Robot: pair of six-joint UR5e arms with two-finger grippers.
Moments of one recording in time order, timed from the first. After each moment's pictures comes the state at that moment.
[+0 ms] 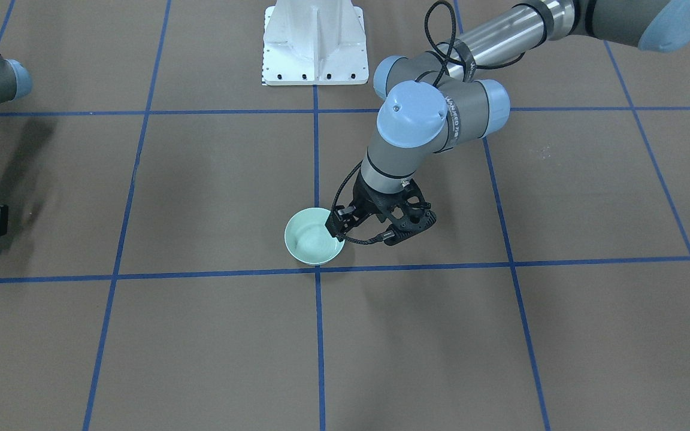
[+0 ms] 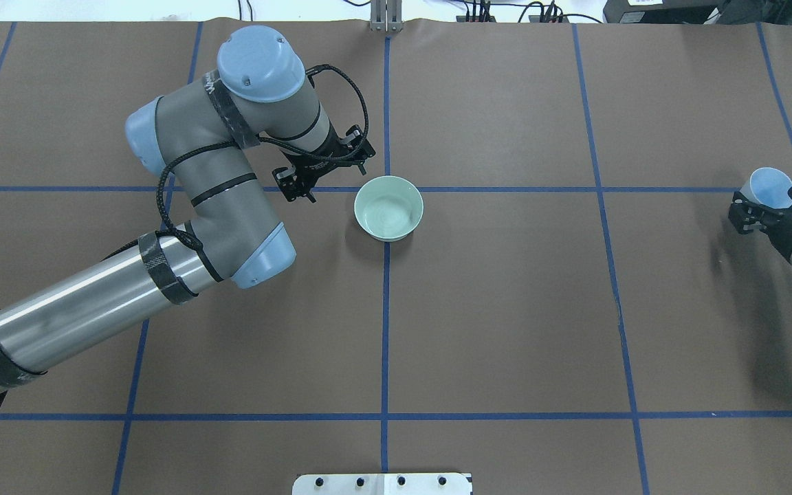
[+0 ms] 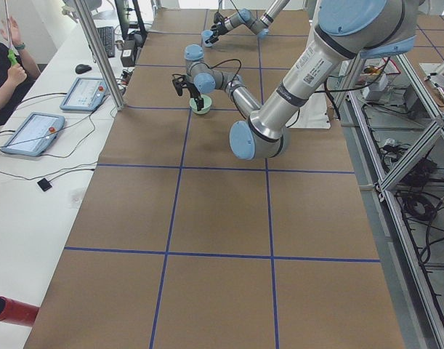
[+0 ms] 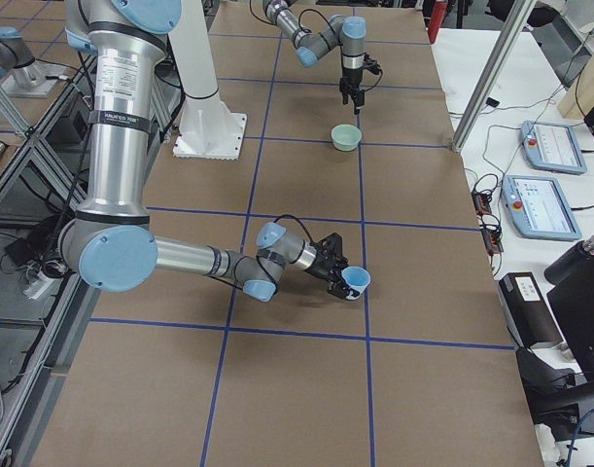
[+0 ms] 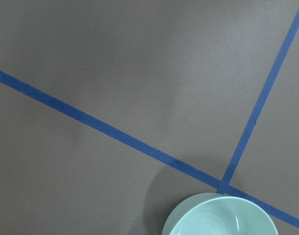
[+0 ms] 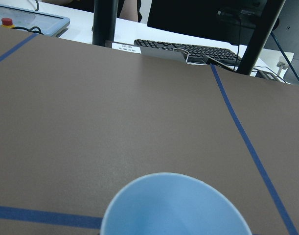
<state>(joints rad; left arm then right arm) -0.70 -2.40 -1.39 -1.79 -2.03 -1.61 0.74 -1.69 1.37 -0.25 1.16 0.92</state>
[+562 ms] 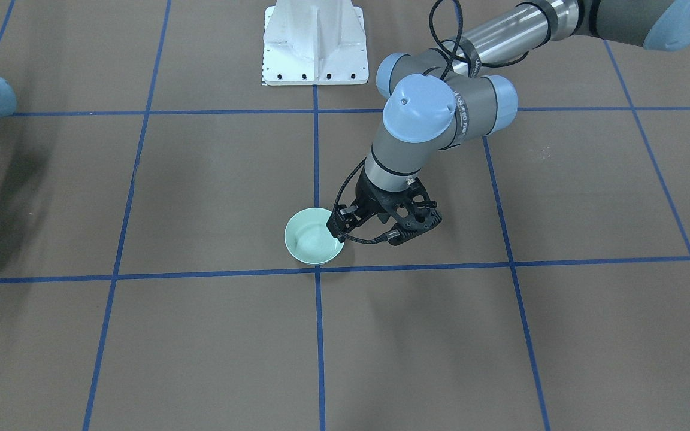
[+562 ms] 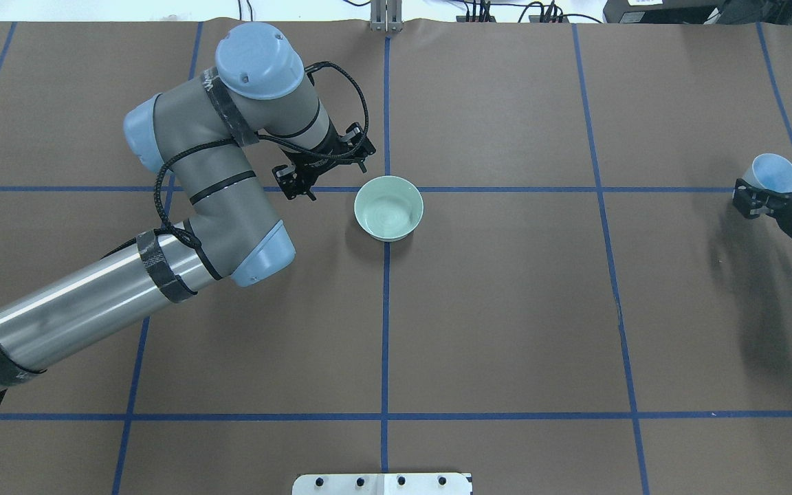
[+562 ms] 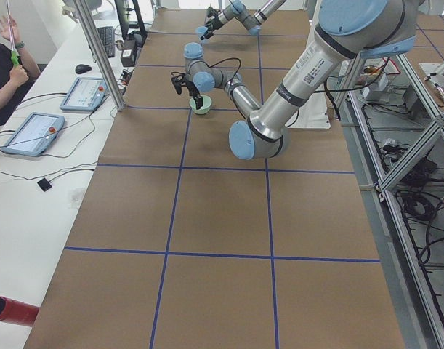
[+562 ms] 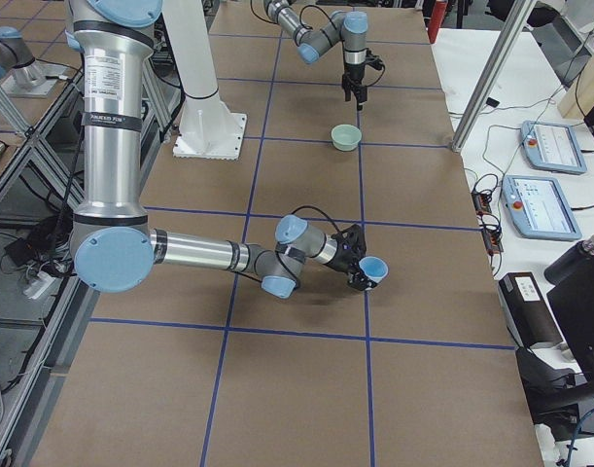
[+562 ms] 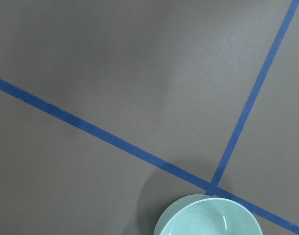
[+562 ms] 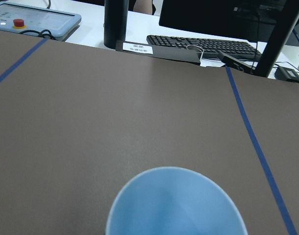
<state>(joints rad) -0.72 -2.40 -1.42 -1.79 -2.04 -1.61 0.93 -1.61 1.39 -0.25 1.46 0.79</state>
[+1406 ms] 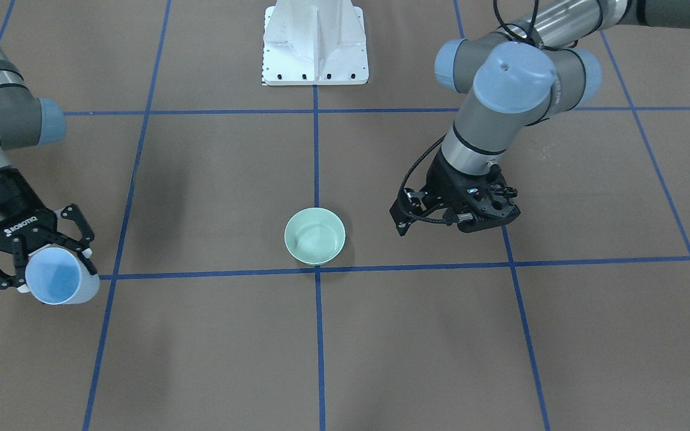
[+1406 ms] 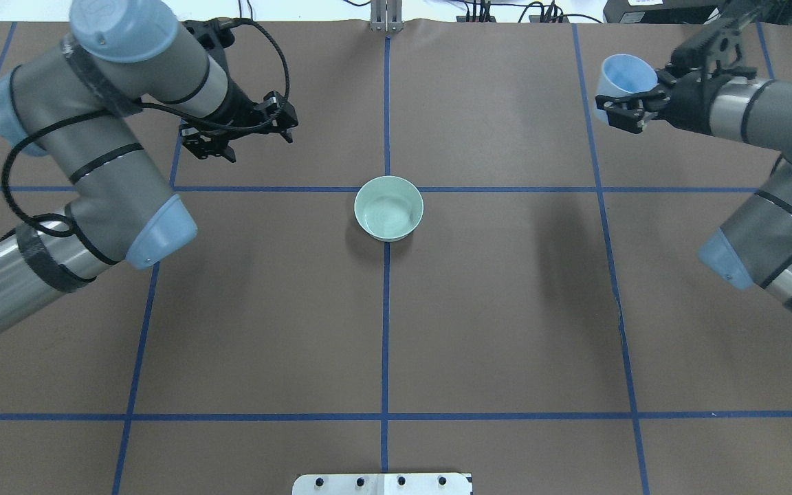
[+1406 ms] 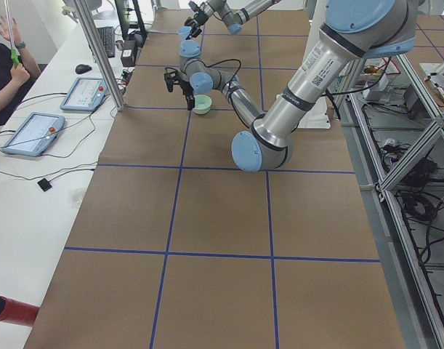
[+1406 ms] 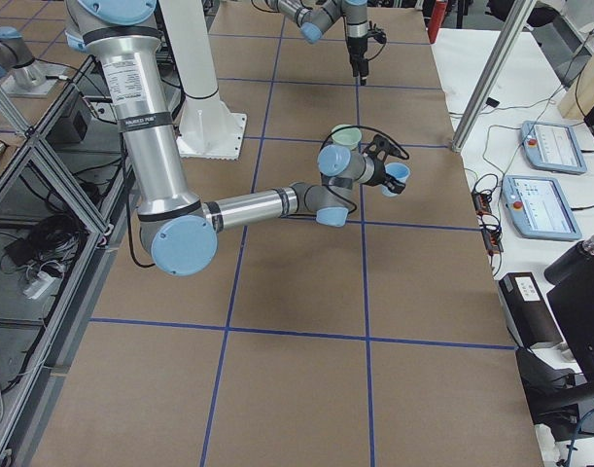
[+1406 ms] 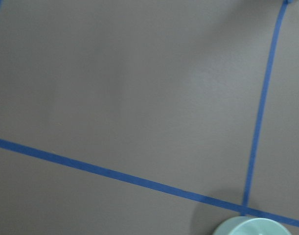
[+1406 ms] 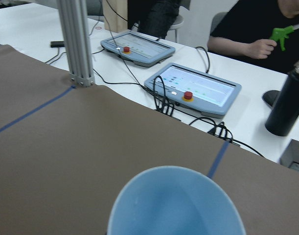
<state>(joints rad) -0.83 -2.18 -1.65 -1.76 -2.04 -1.29 0.94 -1.28 1.50 -0.38 1.81 0.48</state>
